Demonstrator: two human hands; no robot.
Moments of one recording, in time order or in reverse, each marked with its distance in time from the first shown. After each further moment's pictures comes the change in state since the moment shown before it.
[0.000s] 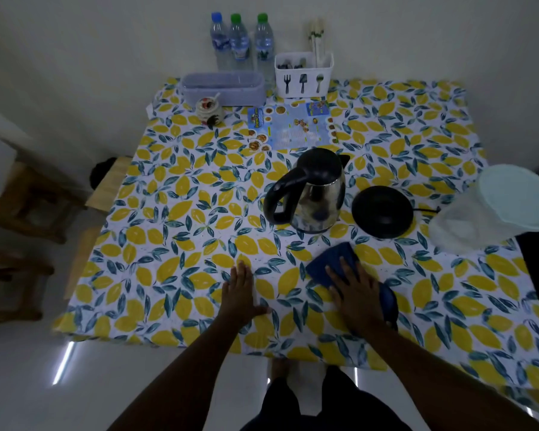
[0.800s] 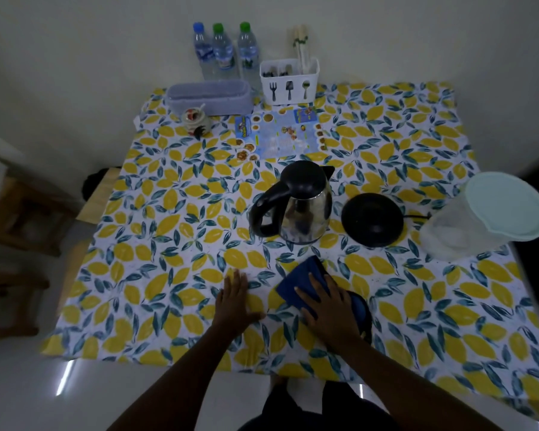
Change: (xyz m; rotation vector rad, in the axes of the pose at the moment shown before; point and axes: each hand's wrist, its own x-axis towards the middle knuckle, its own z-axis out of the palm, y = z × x) left_hand 0.020 0.009 -0.001 0.021 0.002 -0.028; right_hand 0.005 -0.024 0.015 0.006 0.010 -0.144
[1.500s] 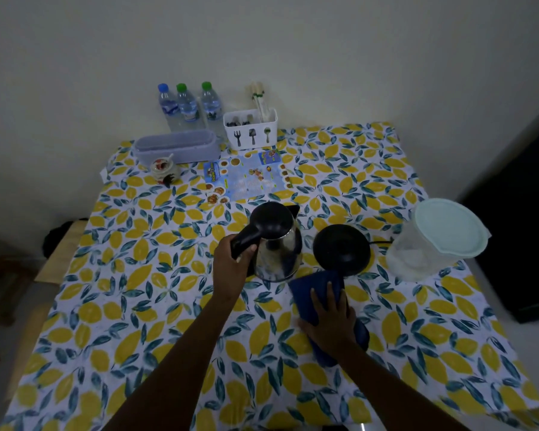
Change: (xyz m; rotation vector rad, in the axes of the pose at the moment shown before) left_hand 0.050 0.105 -0.140 -0.829 0.621 0.321; right_hand 0.031 0.038 -0.037 0.172 -0.176 0.393
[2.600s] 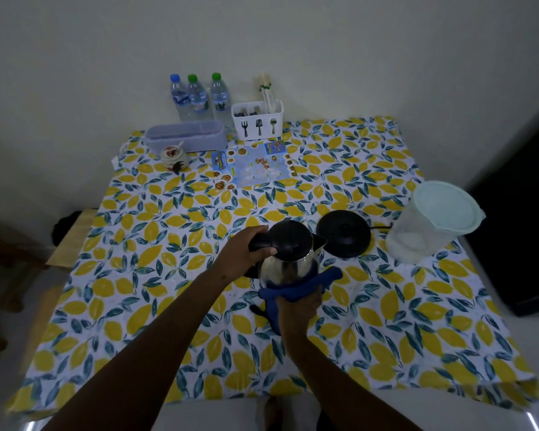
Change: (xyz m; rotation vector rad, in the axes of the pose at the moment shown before) left_hand -0.022 0.025 -0.038 0.212 -0.554 0.067; right_hand -0.068 -0.124 -0.009 1.370 0.474 0.320
